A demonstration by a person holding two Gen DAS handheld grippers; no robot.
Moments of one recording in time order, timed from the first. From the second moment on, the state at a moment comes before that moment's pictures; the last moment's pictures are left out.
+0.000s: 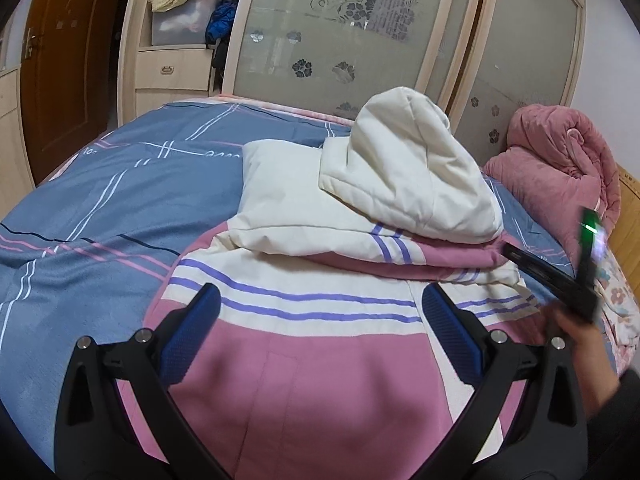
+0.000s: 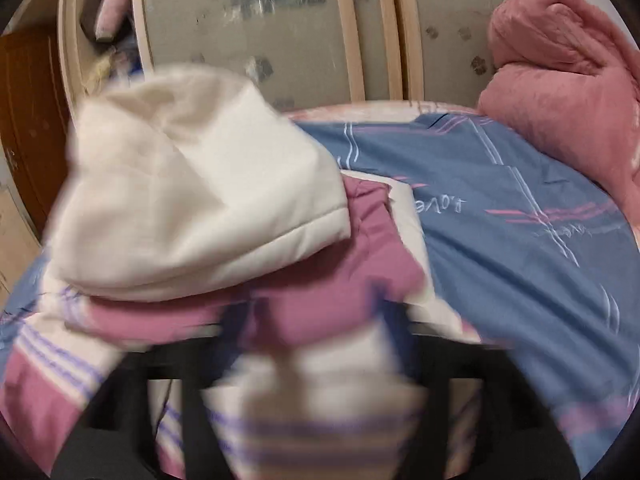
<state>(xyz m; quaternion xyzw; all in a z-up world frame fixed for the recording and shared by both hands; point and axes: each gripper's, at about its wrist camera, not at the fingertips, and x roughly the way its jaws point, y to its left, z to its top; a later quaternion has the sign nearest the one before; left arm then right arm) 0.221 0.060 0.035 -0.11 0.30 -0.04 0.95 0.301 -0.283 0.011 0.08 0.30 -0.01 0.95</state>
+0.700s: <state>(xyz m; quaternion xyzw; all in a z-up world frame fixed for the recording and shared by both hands) 0.199 0.033 0.026 -0.09 0.30 -0.03 0.95 0.161 -0.301 0.021 0.41 0.24 0.16 0.86</state>
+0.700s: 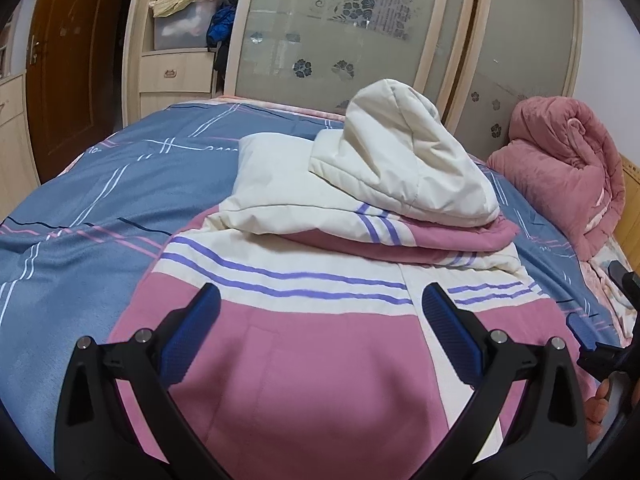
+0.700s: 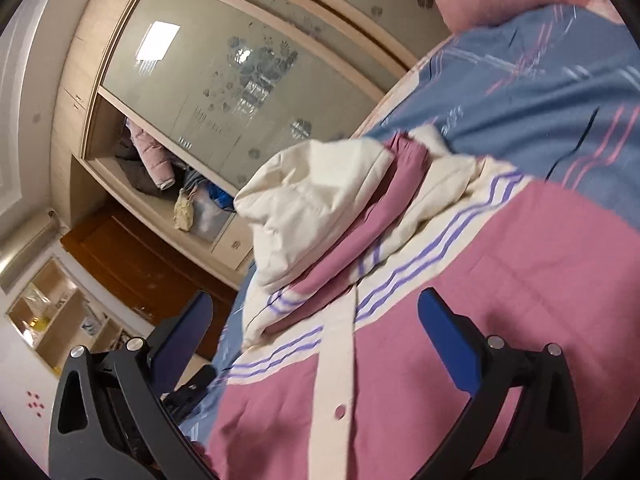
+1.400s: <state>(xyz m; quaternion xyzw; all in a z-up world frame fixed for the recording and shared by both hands) 0.181 -0.020 0.014 0.02 0.26 -0.07 0.96 0.162 -0.308 0.026 0.41 0.23 0.19 0.86</state>
